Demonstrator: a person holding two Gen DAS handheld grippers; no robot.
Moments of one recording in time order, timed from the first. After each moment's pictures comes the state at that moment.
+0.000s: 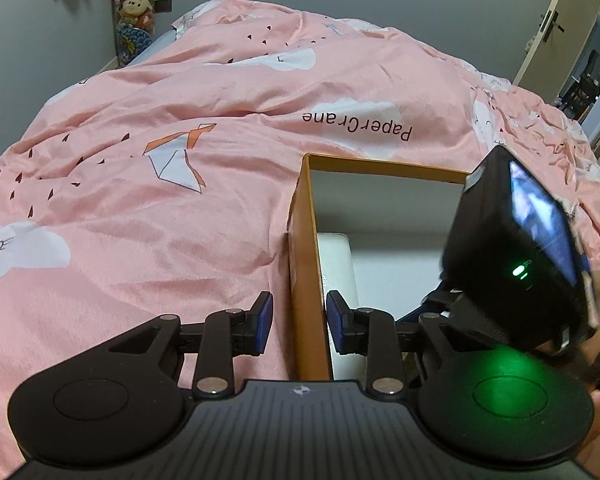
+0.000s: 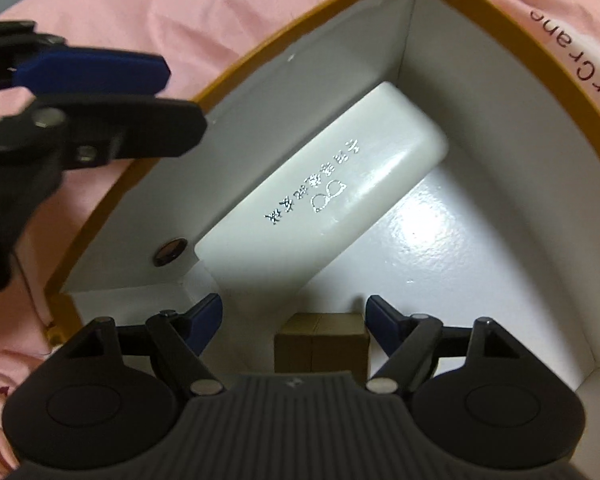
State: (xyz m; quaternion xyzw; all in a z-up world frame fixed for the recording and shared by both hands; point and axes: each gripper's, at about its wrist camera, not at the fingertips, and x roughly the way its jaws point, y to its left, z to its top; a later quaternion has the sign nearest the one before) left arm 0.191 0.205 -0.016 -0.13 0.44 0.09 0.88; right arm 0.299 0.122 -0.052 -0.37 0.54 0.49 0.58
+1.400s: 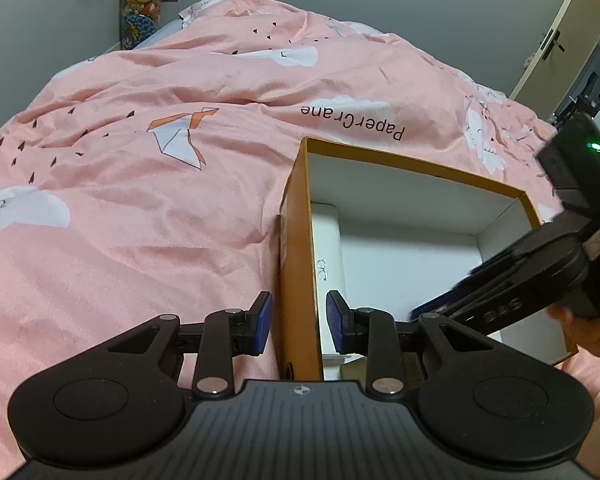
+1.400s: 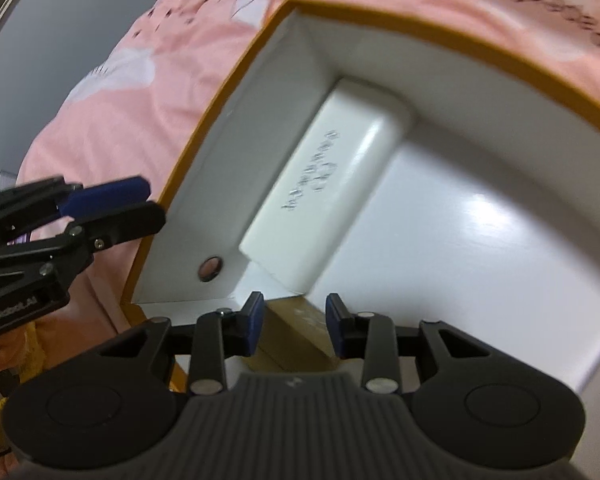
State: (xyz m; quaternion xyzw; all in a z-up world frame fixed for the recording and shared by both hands) left arm 0.168 0.201 -0.016 -0.18 0.44 0.09 0.88; right arm 0.343 0.065 -0.011 -0.18 0.62 0.49 0.59
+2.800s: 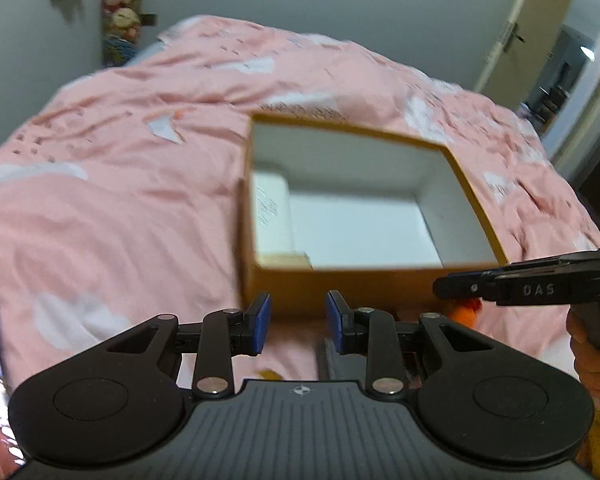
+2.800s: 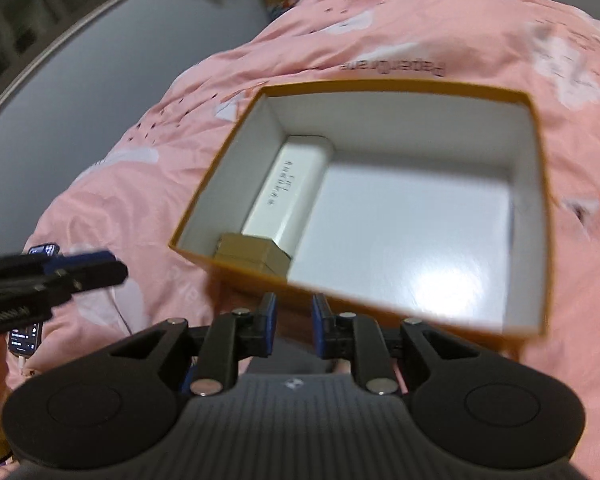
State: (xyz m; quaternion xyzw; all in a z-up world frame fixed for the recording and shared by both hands) left arm 0.073 0.127 0.009 -0.15 0.41 0.05 0.90; right arm 0.227 -0.088 0.039 -0.04 0.48 0.41 0.77
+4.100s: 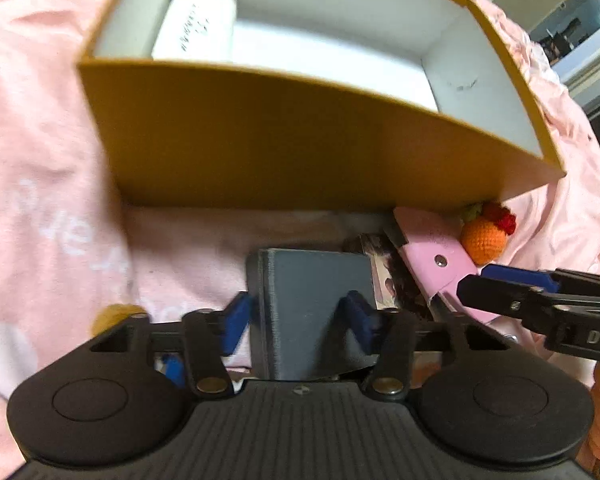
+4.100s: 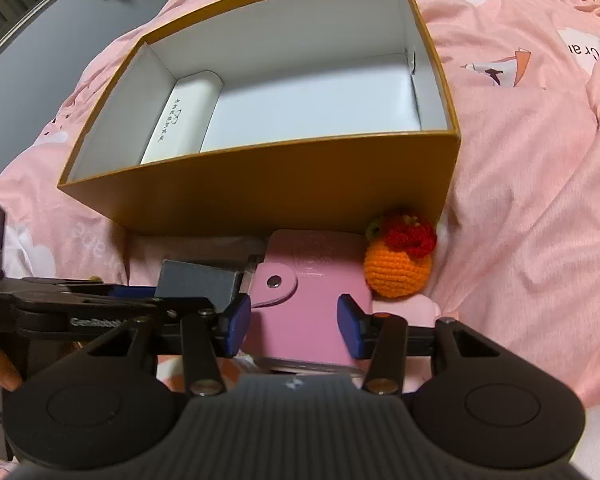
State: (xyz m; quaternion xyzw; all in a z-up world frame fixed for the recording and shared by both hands) left arm 0.121 0.099 -0.109 -0.22 0.55 0.00 0.81; right arm 0.219 -0.128 -0.029 -0.03 0.54 0.32 0.78
